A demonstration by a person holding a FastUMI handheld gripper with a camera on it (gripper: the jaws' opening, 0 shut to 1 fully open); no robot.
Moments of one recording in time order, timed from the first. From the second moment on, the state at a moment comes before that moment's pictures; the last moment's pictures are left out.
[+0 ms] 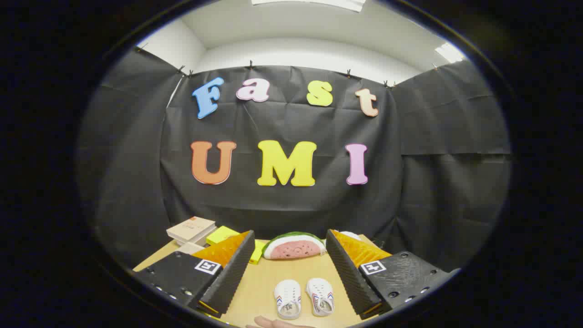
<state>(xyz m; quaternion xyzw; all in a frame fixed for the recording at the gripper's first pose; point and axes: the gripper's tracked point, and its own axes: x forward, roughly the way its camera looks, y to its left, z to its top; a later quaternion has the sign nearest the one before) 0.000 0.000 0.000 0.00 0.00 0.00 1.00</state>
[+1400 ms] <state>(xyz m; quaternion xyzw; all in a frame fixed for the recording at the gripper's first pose) 0.107 0.054 -0.132 0.04 0.19 0.18 0.96</state>
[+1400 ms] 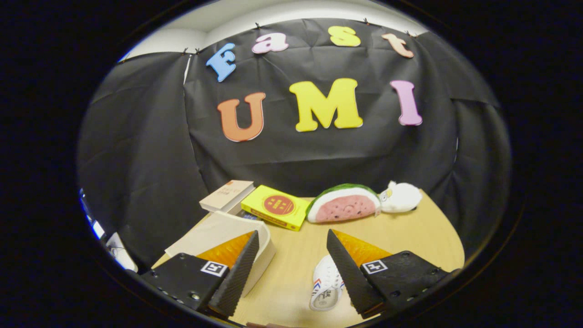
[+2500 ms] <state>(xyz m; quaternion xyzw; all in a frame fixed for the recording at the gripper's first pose) 0.145 0.173 -0.255 0.42 0.52 0.54 0.52</state>
